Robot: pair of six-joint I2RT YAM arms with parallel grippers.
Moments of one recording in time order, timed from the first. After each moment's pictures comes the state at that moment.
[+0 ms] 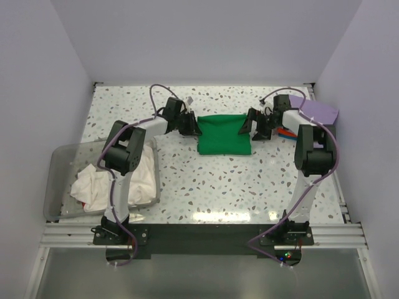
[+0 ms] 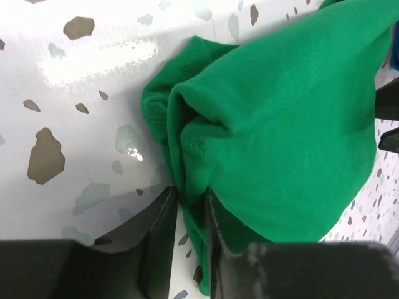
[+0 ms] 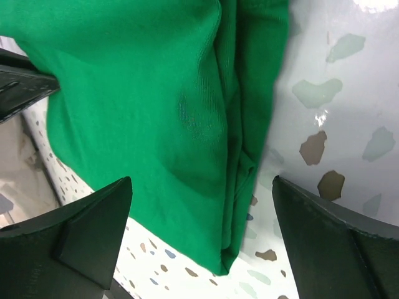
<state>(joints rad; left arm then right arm) -0.39 2.18 1.46 -0.09 0.43 -0.51 0.00 2.04 1.41 -0.50 -0.60 0.22</state>
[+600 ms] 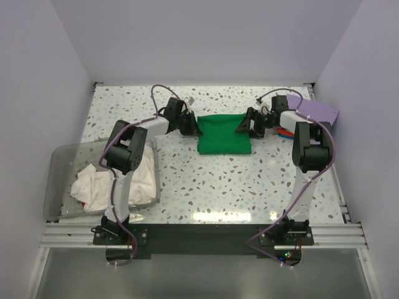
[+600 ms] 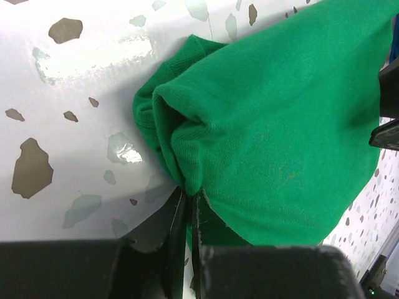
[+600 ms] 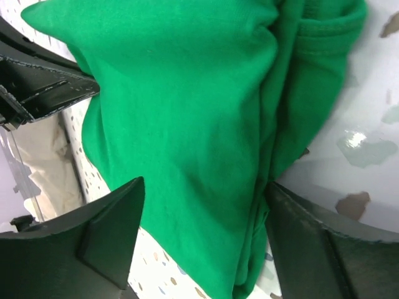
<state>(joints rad) -0.39 2.21 1.49 -0.09 0.44 -0.52 0.00 2.12 1.43 -0.40 -0.76 0.24</state>
